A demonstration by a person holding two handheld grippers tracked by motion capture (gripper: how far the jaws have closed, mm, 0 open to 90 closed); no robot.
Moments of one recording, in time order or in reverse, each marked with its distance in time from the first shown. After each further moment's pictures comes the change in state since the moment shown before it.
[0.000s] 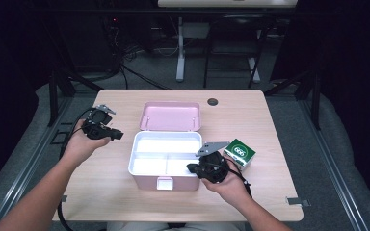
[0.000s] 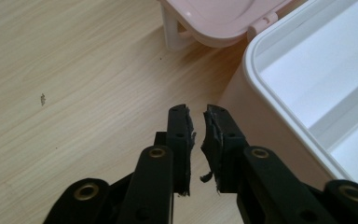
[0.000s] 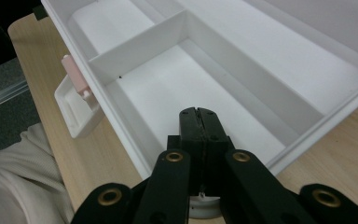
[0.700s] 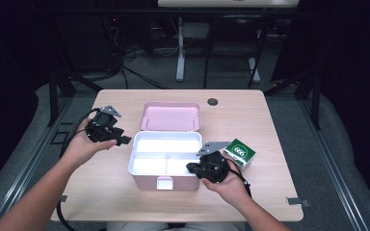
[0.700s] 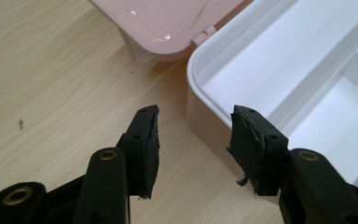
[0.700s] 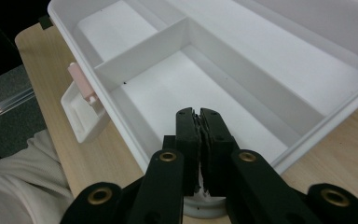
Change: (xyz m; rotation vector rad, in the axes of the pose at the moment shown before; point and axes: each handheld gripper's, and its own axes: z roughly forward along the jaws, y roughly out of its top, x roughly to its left) left arm -0.025 0.008 -0.008 -0.010 -0.059 0.118; right arm 0.000 0.000 -0.002 -0.021 0.011 0.021
